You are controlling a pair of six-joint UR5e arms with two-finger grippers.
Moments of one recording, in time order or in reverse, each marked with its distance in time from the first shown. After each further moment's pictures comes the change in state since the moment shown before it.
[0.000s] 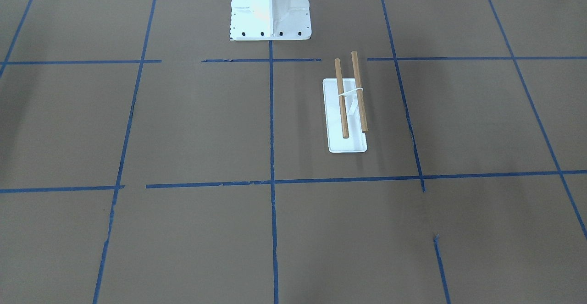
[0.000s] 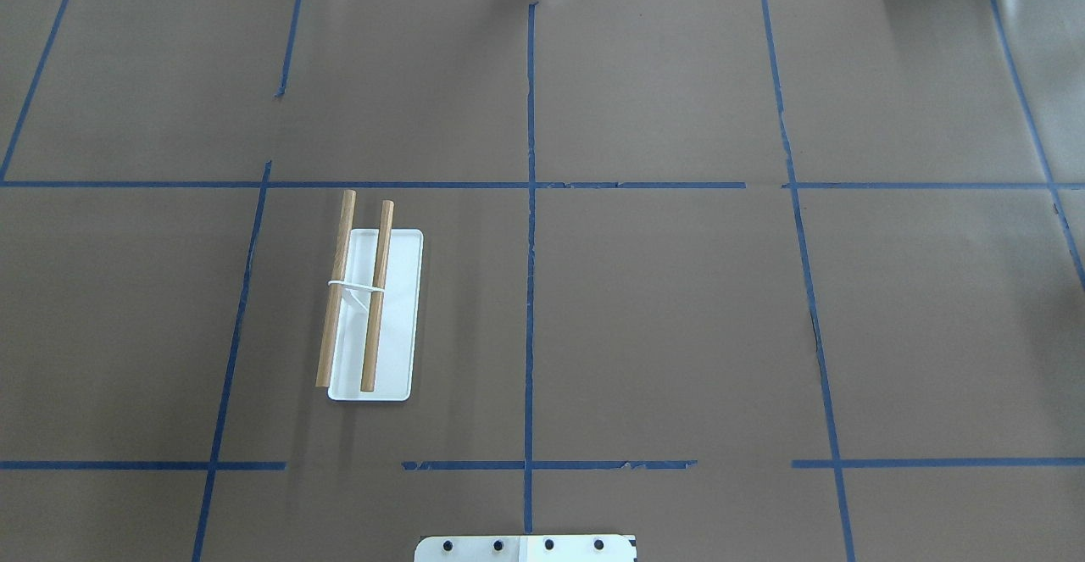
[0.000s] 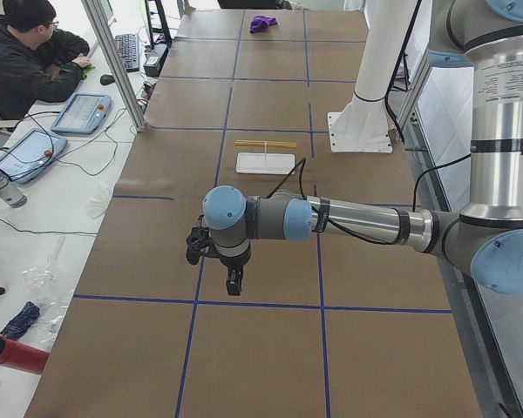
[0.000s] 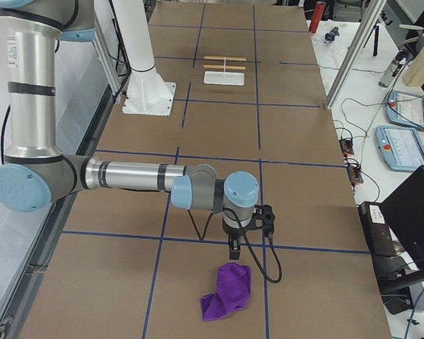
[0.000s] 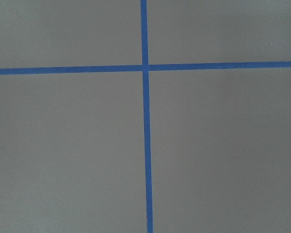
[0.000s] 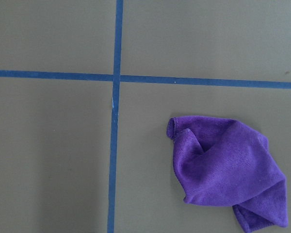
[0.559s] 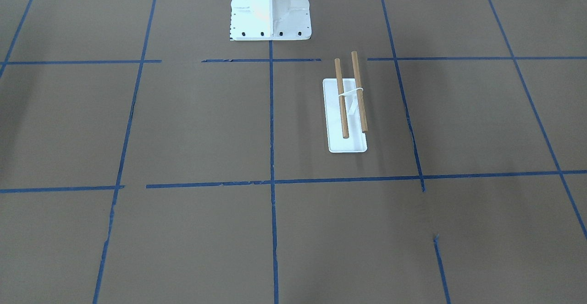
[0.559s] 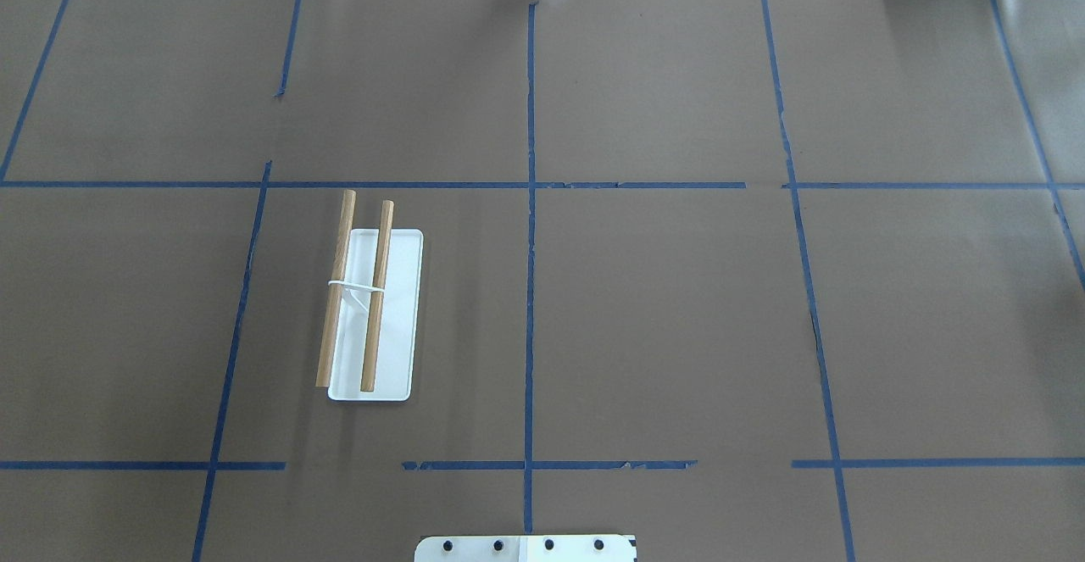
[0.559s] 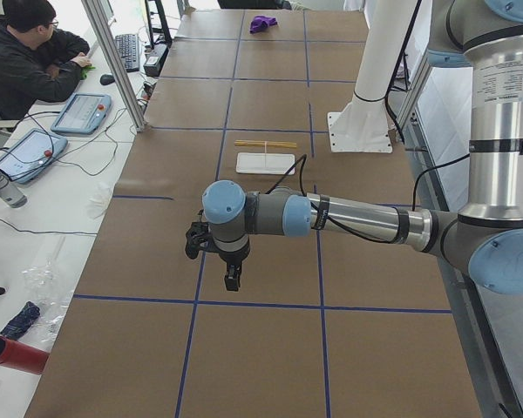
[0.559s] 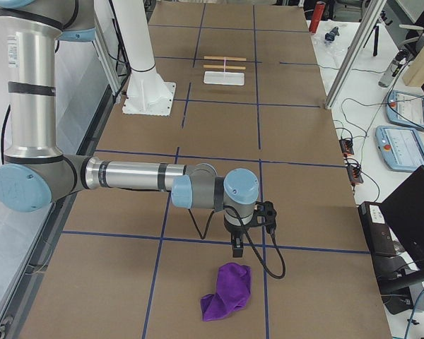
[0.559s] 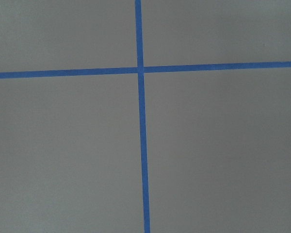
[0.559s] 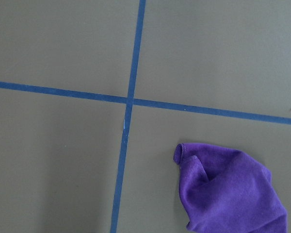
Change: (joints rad) left arm 0.011 -0.011 -0.027 -0.003 -0.001 0.000; right arm -0.006 -0.020 0.011 0.158 0.007 -0.003
